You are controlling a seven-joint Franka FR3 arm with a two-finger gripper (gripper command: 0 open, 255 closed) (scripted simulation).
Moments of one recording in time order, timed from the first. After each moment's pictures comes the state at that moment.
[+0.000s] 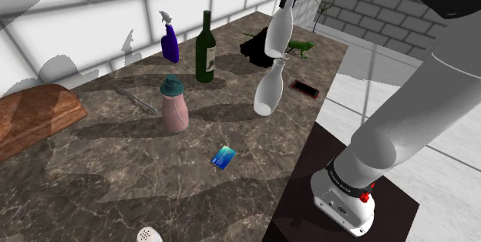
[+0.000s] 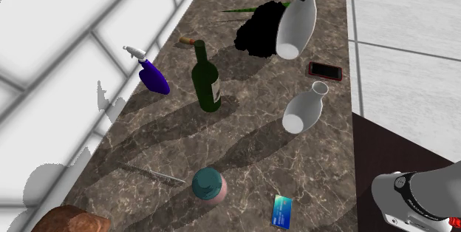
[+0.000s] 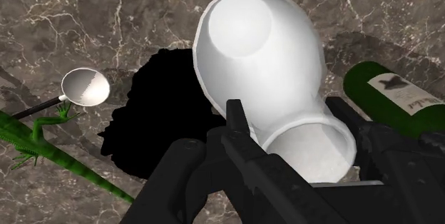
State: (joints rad) arm -0.18 0.05 -0.15 -1.60 0.01 1.70 -0.24
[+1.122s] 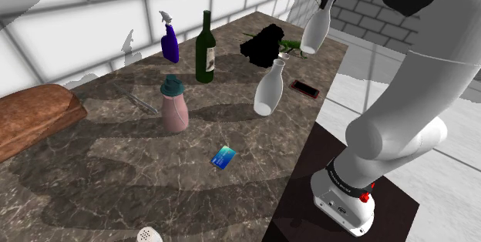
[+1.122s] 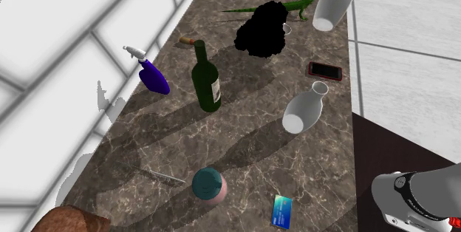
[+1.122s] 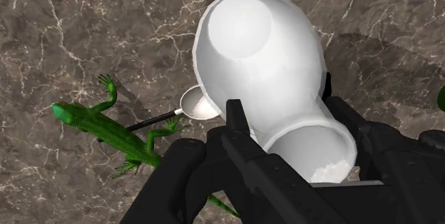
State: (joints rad) arm -0.42 0.26 -0.32 -1.33 0.11 1.63 -0.65
